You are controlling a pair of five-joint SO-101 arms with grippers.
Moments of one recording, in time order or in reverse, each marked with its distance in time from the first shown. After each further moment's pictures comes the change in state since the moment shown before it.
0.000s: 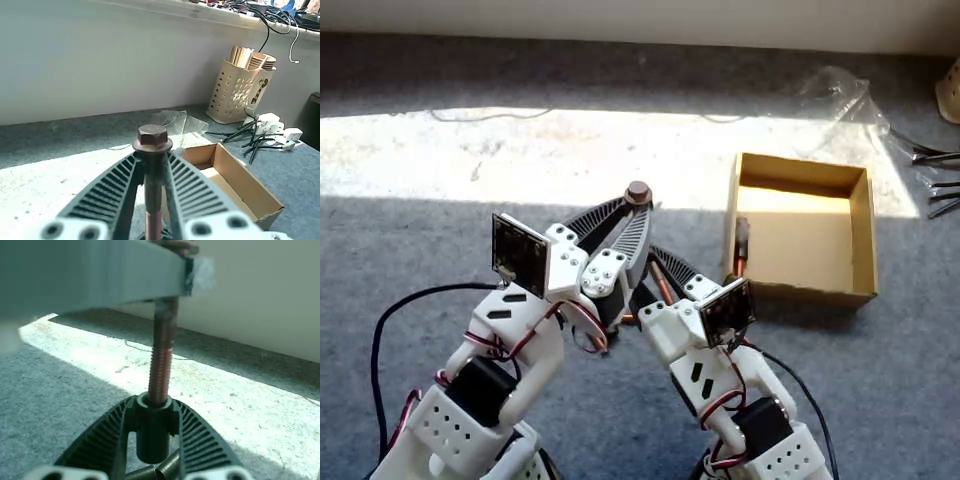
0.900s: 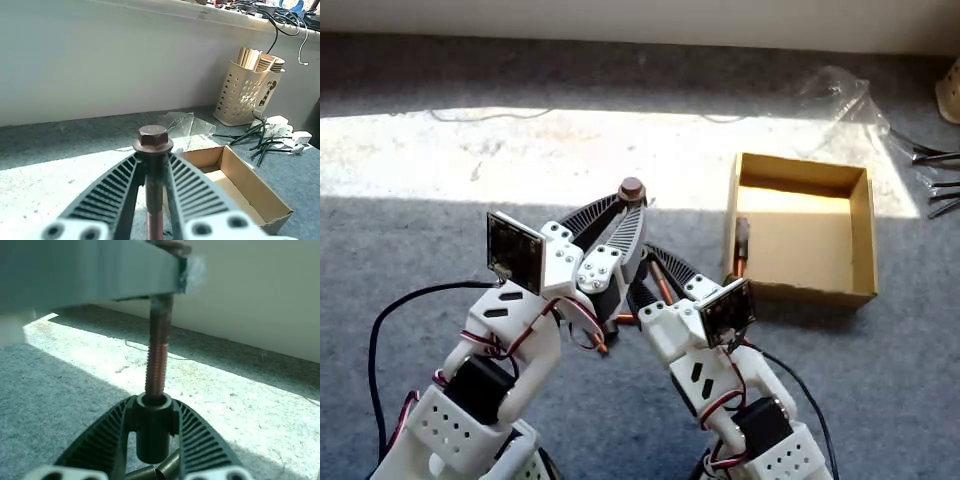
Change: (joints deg) left arm -1.6 0.0 0.0 0.0 0.5; right arm 0.0 0.0 0.0 0.0 0.0
